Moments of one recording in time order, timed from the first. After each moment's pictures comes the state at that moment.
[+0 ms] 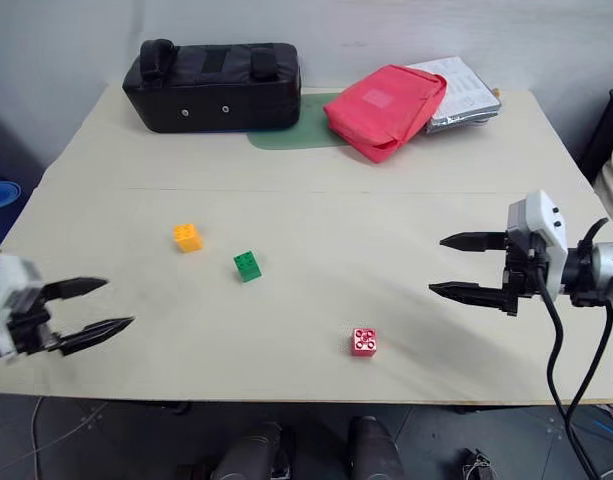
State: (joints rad) left arm 0.08 0.94 0.53 -0.28 -0.48 0.53 -1.00; right arm -0.33 -1.03 -0.26 -0.08 0.61 0.53 1.33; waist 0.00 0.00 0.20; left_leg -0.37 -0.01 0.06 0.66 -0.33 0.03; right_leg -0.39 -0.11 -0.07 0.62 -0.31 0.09
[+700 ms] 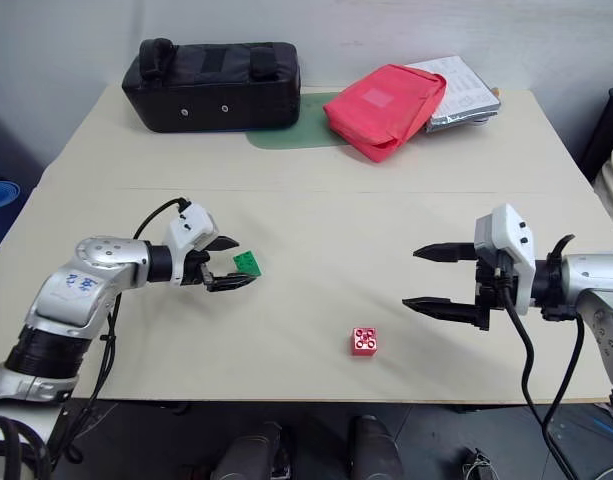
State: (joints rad) left arm -0.59 0.71 -0.15 0.00 -0.24 0.65 -0.85; right arm -0.26 -0.99 -0.24 -0.29 0.66 0.59 1.22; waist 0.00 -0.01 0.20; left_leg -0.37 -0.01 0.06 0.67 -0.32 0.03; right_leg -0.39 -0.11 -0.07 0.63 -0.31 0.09
